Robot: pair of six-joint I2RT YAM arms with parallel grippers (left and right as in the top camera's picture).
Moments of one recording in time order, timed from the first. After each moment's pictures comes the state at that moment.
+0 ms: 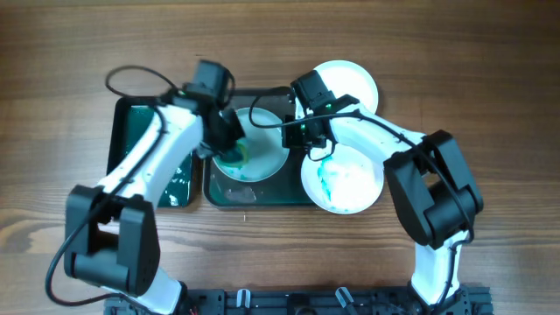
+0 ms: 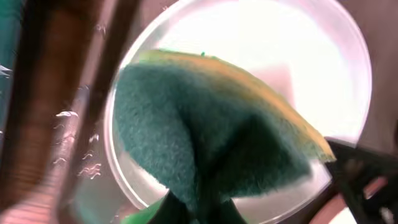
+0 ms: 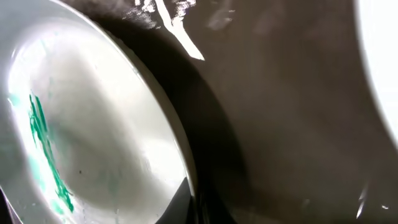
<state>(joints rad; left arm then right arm) -0.29 1.74 1.20 -0.82 0.08 -0.73 0.51 2.07 1.33 -0.49 -0.31 0.54</state>
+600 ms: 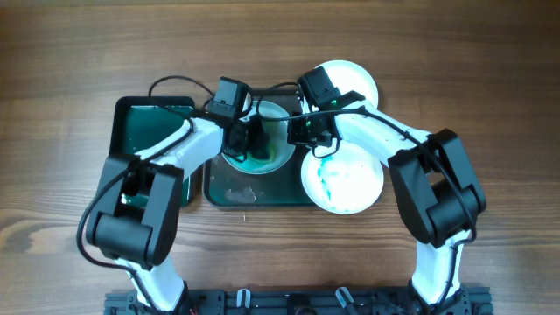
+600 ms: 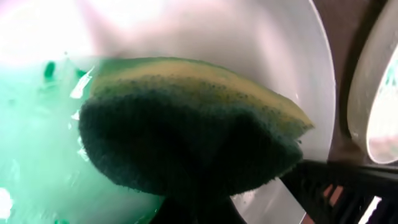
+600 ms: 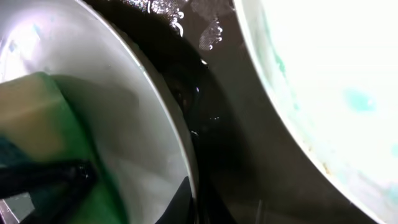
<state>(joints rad) -0.33 1.90 1.08 -0.36 0.33 -0.62 0.49 2.07 1.34 -0.52 -0.29 0.57</state>
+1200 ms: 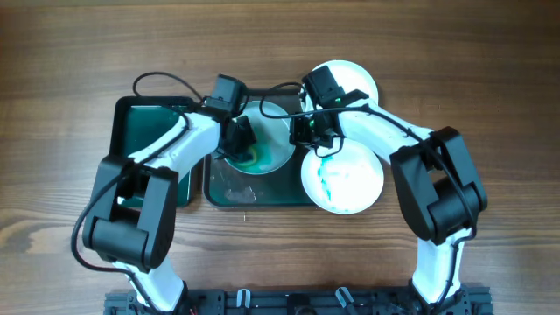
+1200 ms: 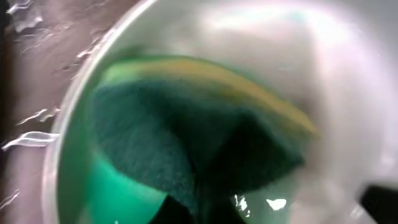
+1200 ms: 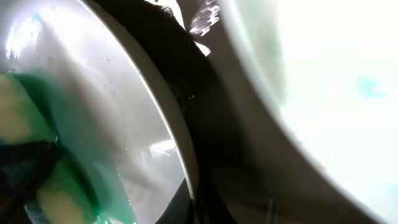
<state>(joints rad) -0.31 1.89 1.13 -0.53 0.11 -0.59 0.45 2.08 1.34 -0.53 -0.38 0.58</state>
